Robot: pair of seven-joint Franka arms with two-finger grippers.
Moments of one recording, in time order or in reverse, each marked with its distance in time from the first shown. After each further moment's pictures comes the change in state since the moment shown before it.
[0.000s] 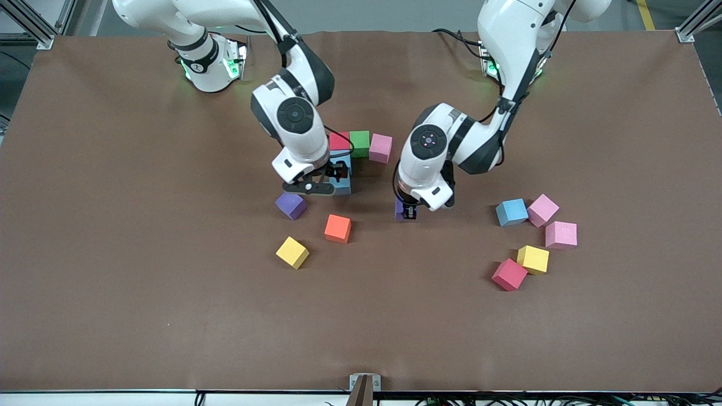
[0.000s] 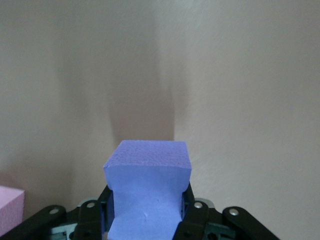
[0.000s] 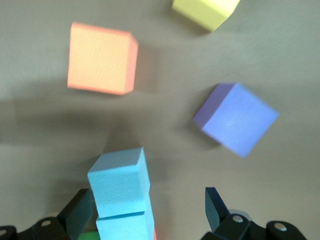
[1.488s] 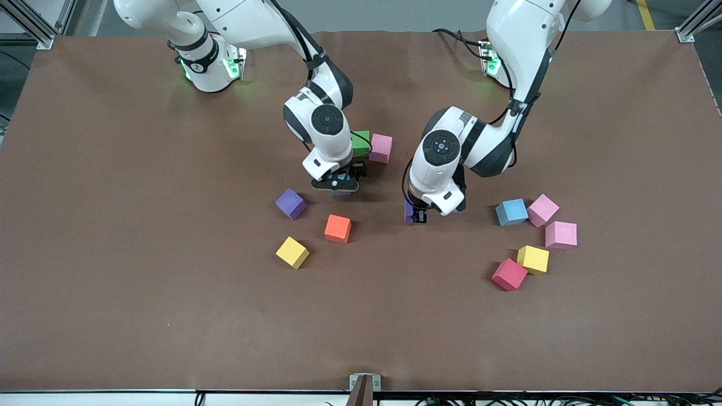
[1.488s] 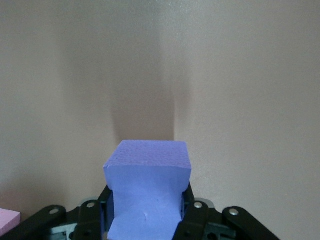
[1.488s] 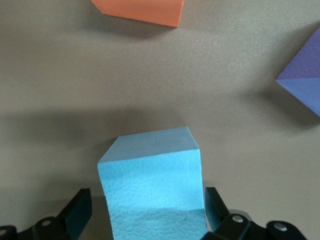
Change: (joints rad) left arm 0.064 -0.021 0.003 -0.018 0.000 -0.012 0.075; right arm 0.131 0.191 0.019 -0.024 0.002 0.232 0.081
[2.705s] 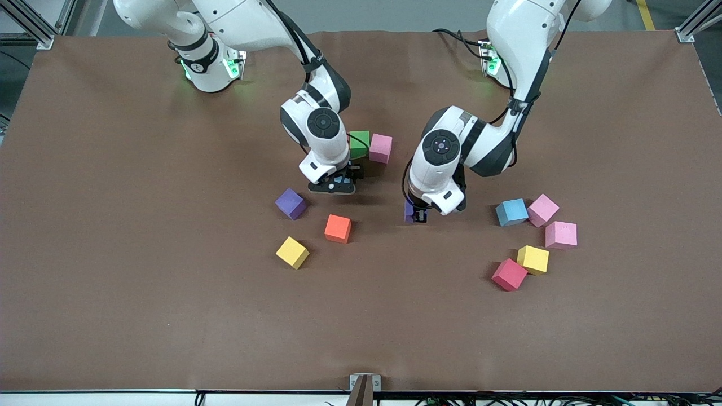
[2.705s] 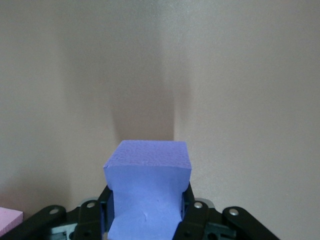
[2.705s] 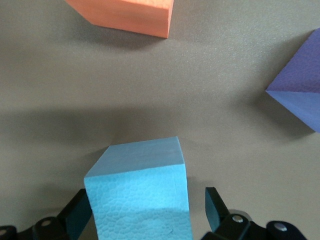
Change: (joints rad) left arm 0.000 -0.005 0.000 0.000 0.000 -0.010 0.000; right arm -0.017 0.000 -0.001 -0.003 0.000 -0.001 -0.020
